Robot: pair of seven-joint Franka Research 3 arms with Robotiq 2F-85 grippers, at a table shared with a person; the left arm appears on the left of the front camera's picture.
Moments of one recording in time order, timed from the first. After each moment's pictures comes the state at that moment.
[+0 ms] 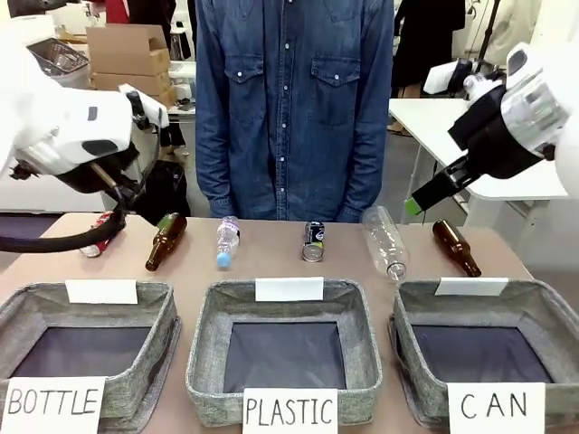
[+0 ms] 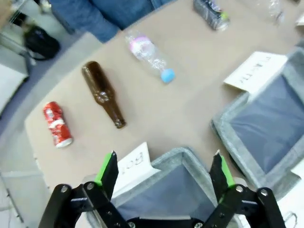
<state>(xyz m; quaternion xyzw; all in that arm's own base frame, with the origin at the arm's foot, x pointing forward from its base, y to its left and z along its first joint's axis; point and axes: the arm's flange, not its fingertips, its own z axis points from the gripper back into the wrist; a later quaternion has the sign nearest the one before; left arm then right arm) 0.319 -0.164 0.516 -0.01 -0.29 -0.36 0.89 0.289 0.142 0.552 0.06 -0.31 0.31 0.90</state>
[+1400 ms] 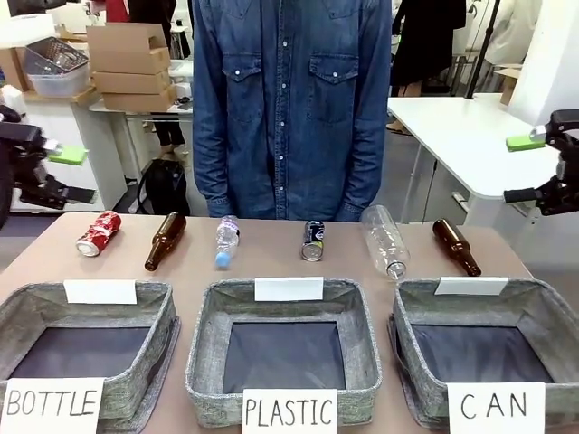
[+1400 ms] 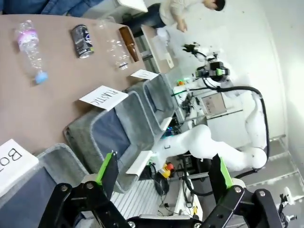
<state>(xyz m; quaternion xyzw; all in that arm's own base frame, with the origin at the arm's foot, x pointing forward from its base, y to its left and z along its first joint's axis) 0.364 0.023 0.486 -0.60 -0.18 -0.16 0.76 0.302 -0.045 0.522 0.57 -0.14 -0.04 0.80</state>
